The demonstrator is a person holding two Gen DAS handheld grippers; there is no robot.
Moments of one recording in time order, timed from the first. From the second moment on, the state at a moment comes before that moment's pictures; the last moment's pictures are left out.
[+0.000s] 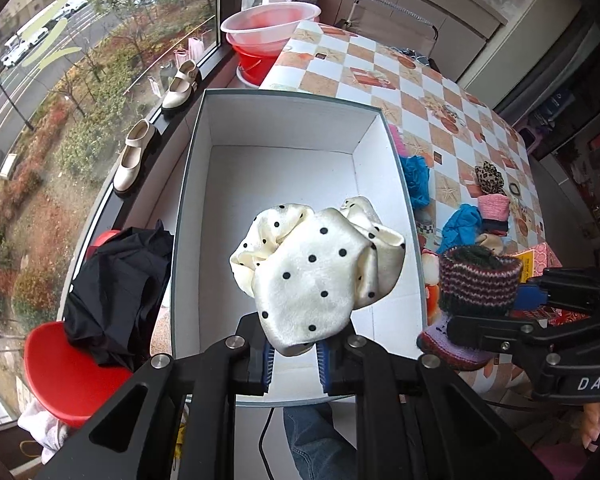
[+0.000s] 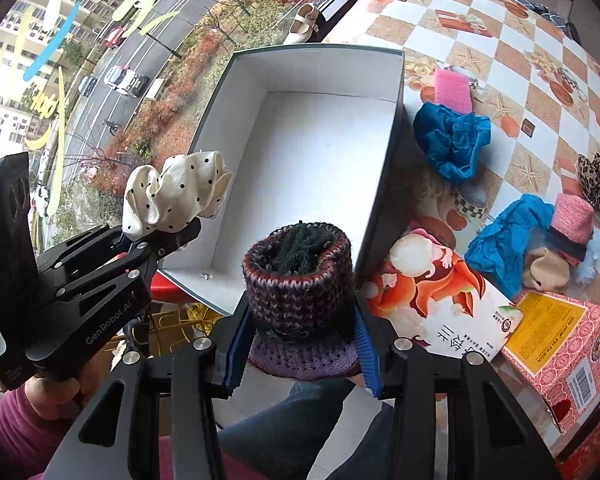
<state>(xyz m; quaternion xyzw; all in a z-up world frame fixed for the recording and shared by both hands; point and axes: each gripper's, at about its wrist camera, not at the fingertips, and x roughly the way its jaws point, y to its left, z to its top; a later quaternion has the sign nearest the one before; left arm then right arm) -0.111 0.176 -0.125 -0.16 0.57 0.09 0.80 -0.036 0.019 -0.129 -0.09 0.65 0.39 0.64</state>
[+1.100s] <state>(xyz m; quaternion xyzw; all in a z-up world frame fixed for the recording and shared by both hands) -0.120 0.187 -0.179 -0.17 0.63 0.12 0.75 -0.041 0.070 -0.151 -0.13 0.66 0.41 0.62</state>
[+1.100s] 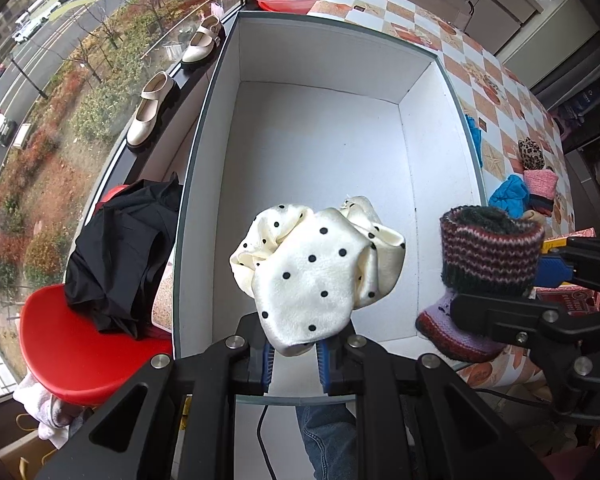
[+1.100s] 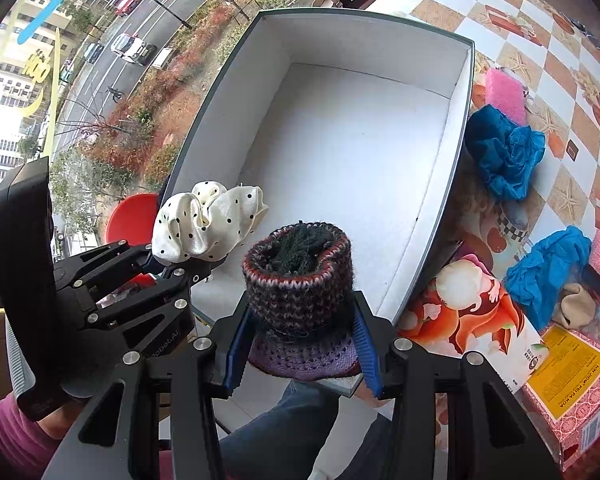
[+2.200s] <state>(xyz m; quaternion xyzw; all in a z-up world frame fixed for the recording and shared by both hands) -0.118 0.199 -0.206 -0.11 0.67 0.11 0.73 -0.060 0.109 -0.179 -0.12 0.70 0.41 0.57</state>
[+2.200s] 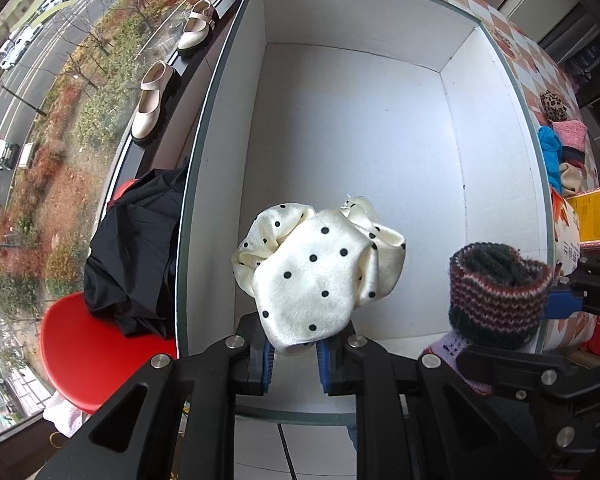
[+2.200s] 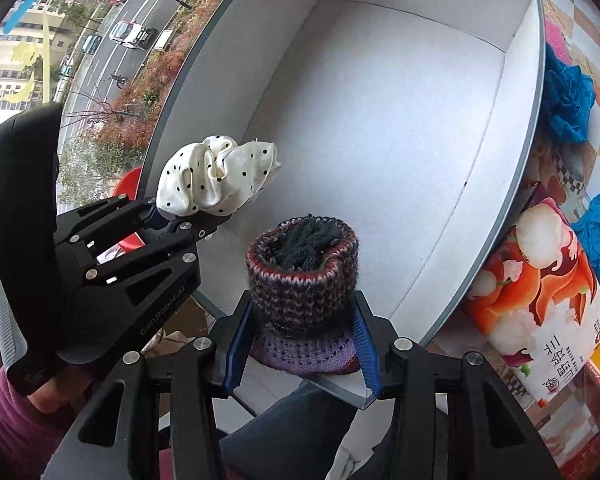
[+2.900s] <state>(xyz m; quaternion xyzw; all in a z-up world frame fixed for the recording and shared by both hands) -0.125 0.201 -0.143 -0.16 0.60 0.11 0.77 -0.033 0.079 -0.105 -0.07 0.66 0.40 0.63</state>
